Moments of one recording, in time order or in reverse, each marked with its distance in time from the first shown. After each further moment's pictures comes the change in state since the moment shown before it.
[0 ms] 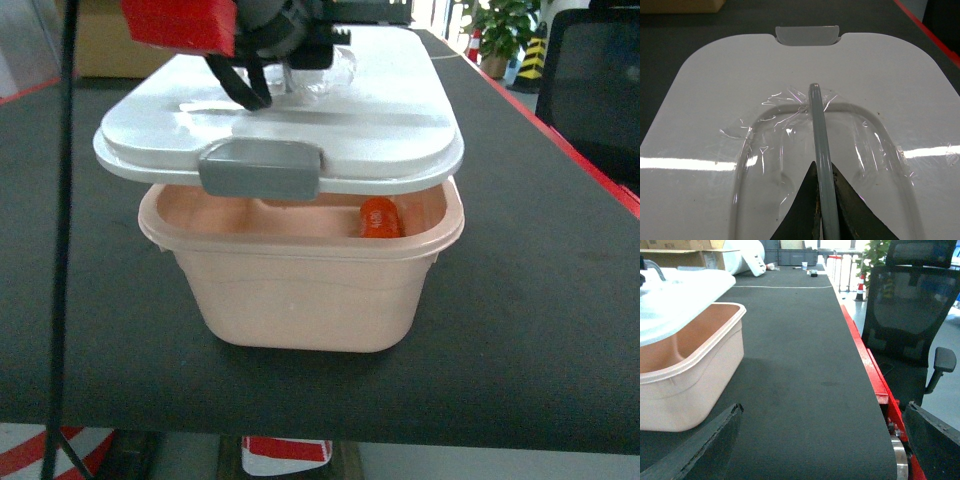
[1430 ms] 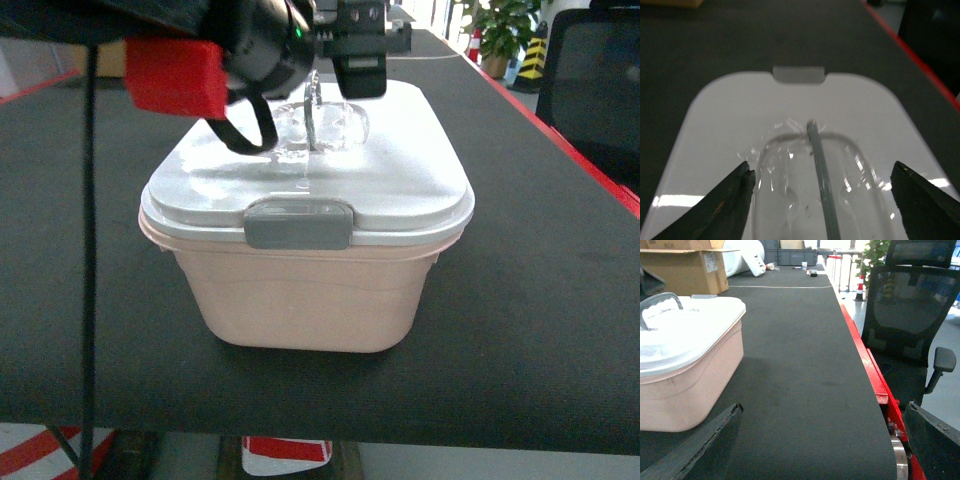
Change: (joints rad) left arm 0.012 0.006 -0.087 0.134 0.091 -0.062; right arm 0.000 0.000 0.000 0.000 0.000 0.000
